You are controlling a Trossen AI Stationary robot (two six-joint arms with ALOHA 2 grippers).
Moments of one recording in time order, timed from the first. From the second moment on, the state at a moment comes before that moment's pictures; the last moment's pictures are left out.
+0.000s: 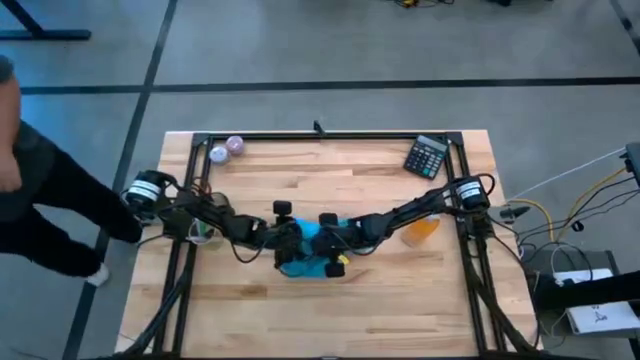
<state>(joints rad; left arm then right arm) -0.22 1.66 0.68 0.09 -0.56 0.12 0.14 2.01 1.21 -0.06 0.12 -0.03</state>
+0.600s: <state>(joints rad) -0.24 1.37 0.60 -0.09 -0.45 -0.03 0.13 2.01 1.07 0.12 0.14 0.06</state>
